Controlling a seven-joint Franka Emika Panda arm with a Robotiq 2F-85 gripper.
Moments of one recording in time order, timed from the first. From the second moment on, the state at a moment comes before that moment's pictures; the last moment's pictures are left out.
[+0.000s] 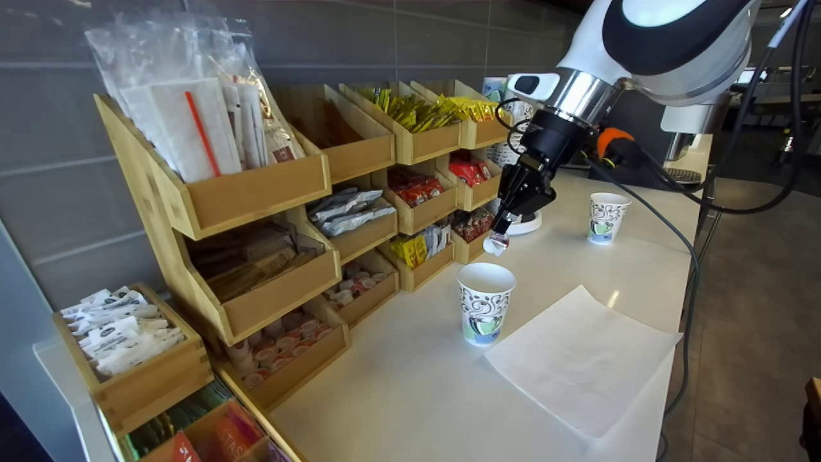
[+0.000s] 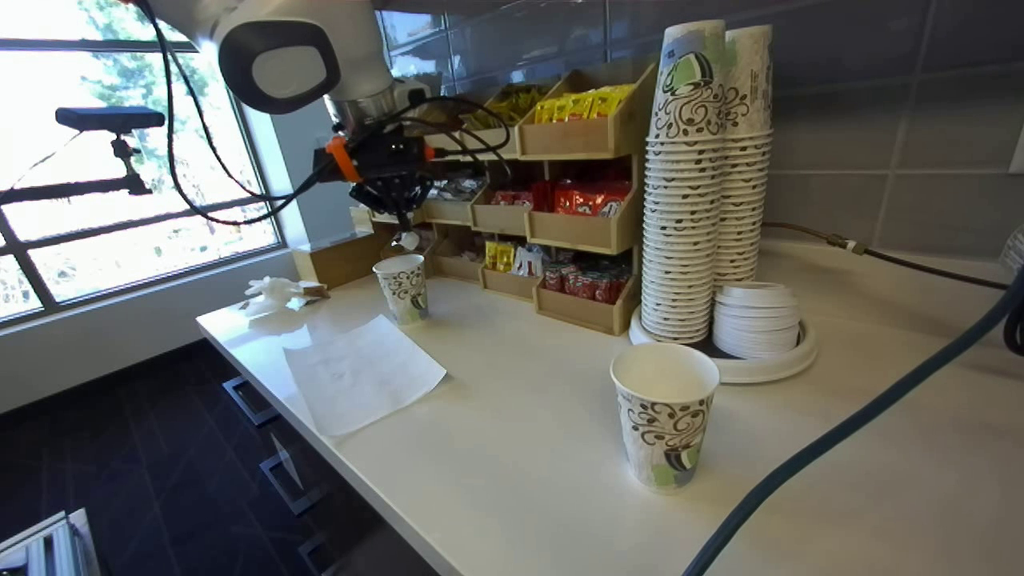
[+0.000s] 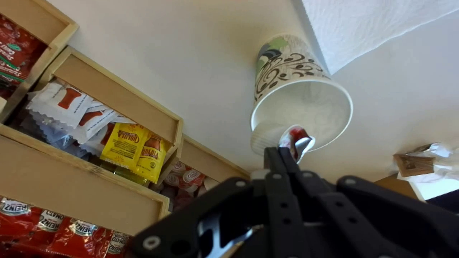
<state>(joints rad) 0.05 -0.09 -0.01 -2.25 0.44 2.47 -1.04</state>
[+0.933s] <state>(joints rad) 0.09 -0.13 0.00 -2.29 0.45 2.48 -1.27</state>
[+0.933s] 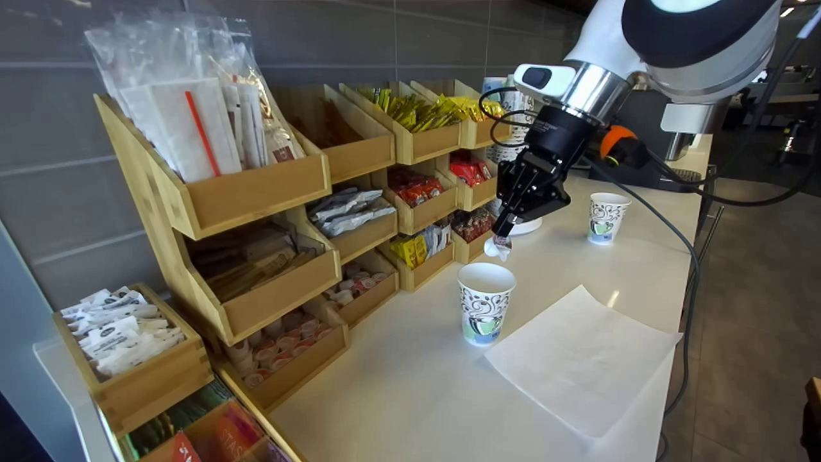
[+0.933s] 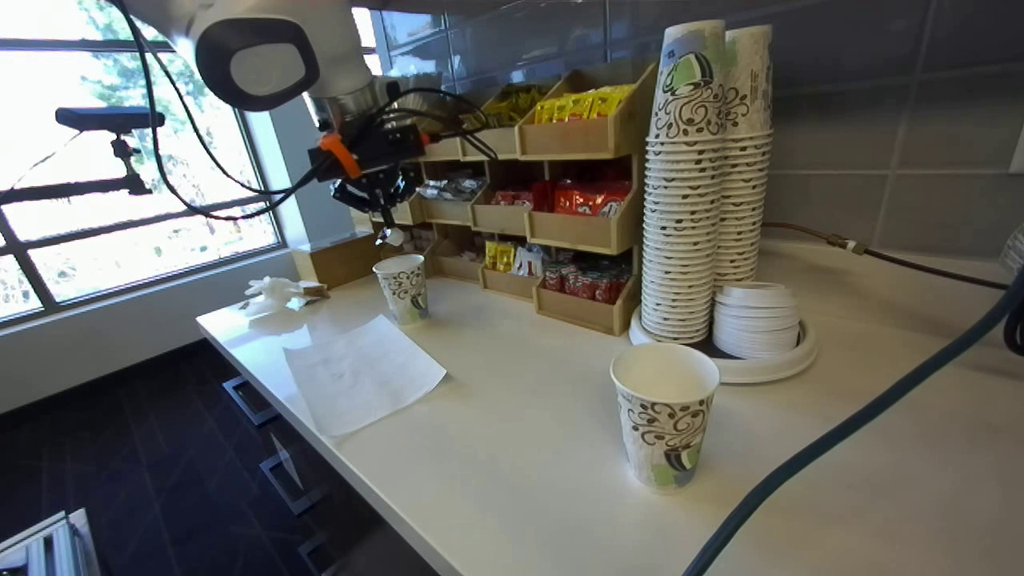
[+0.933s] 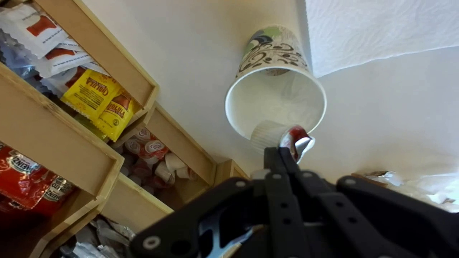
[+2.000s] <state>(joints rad) 0.12 -0.14 0.00 -2.33 0.48 2.64 -1.31</state>
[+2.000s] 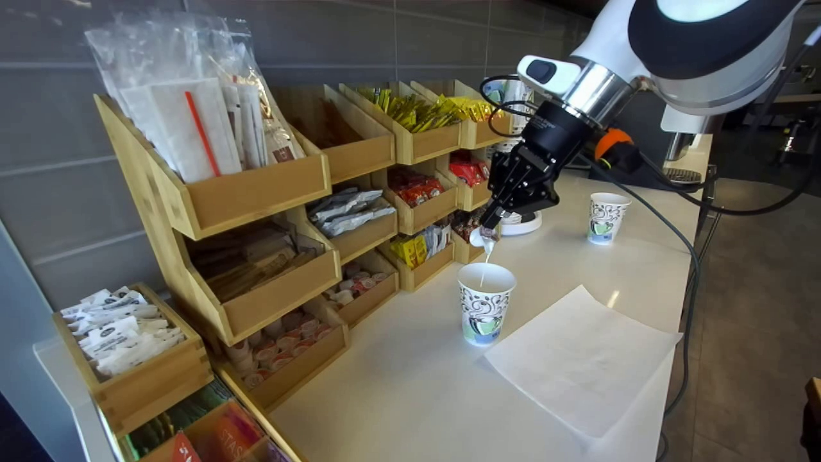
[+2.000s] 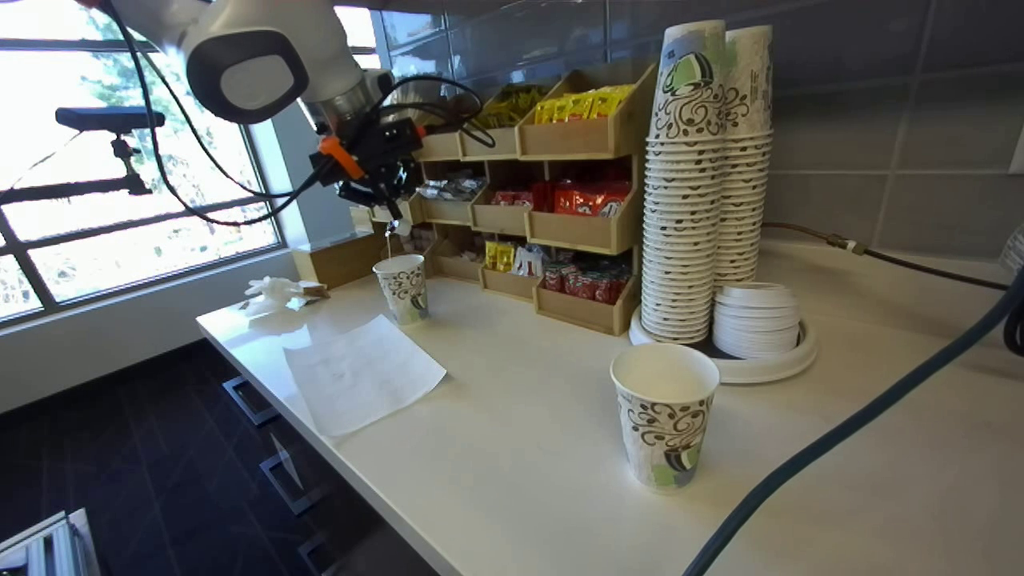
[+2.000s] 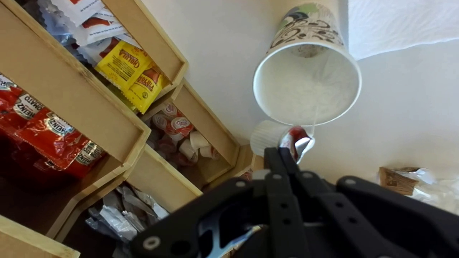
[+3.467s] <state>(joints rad) 0.12 -0.15 -0.01 -2.33 0.48 2.71 -1.35</state>
